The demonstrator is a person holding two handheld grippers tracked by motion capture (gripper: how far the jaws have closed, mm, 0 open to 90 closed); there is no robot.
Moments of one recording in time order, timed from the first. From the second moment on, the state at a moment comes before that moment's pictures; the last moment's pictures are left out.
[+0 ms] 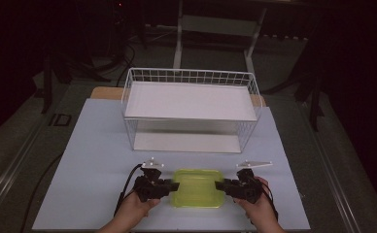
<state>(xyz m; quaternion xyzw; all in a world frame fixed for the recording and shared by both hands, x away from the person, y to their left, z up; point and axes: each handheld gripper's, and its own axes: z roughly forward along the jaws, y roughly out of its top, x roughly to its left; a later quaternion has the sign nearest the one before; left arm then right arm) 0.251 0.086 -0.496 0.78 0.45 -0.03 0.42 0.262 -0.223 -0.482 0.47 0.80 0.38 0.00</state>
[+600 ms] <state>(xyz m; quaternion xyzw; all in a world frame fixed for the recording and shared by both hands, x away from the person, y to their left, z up) 0.259 0.100 -0.470 0.77 0.44 0.01 0.46 0.265 -0.218 -0.458 0.45 0.79 0.42 0.04</state>
